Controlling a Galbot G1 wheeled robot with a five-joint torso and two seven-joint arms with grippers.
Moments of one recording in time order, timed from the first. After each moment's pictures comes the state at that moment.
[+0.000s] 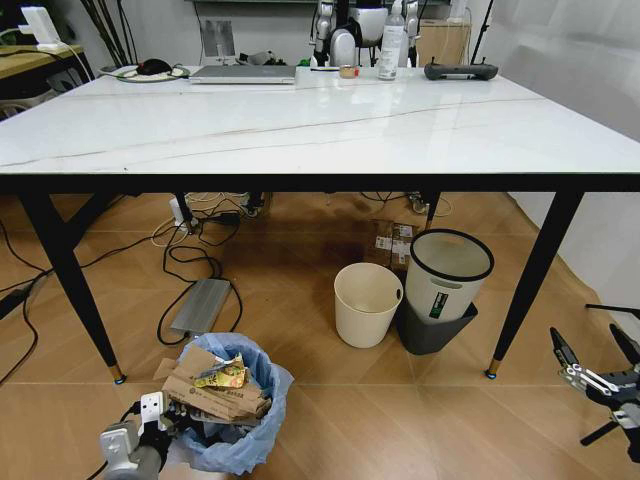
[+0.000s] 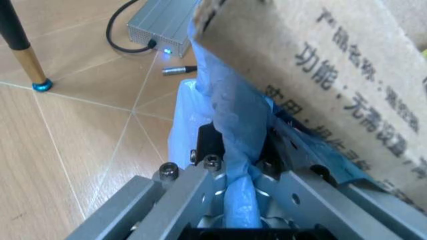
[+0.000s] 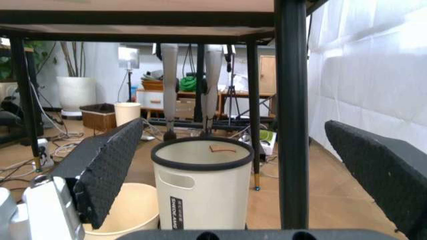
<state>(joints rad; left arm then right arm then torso) 1.80 -1.10 -0.61 -2.06 -0.70 0.30 -0.27 -1.82 1.32 1.17 1.99 0.68 0.32 -0.57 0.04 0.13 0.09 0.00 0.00</state>
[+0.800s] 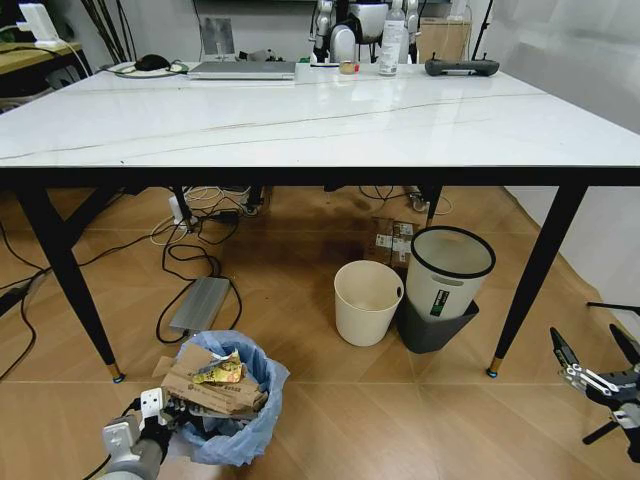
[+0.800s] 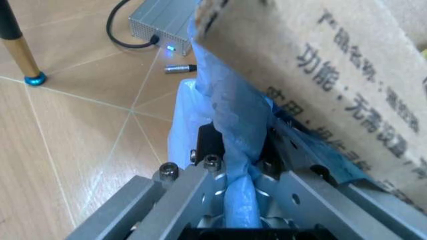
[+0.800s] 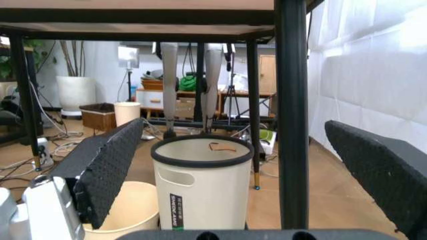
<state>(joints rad) 1.72 -1.10 -0.59 -1.98 -0.74 0.29 -0.27 -1.82 1.32 1.17 1.99 0.68 0.32 -0.57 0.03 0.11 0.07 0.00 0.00</state>
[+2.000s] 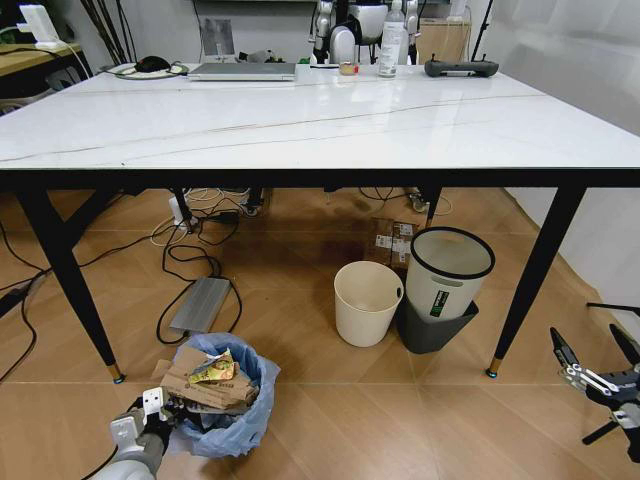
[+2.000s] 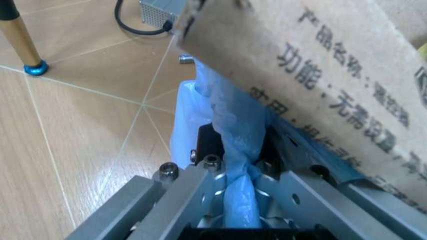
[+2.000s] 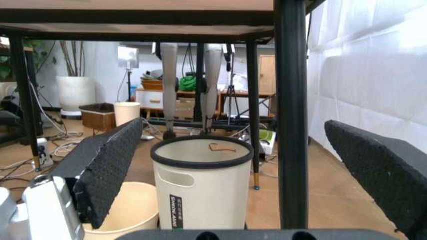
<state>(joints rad) 1.63 -1.11 -0.57 -1.80 -0.70 0.24 -0.22 -1.82 1.32 1.17 1.99 0.68 0.32 -0.57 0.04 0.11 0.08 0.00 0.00</state>
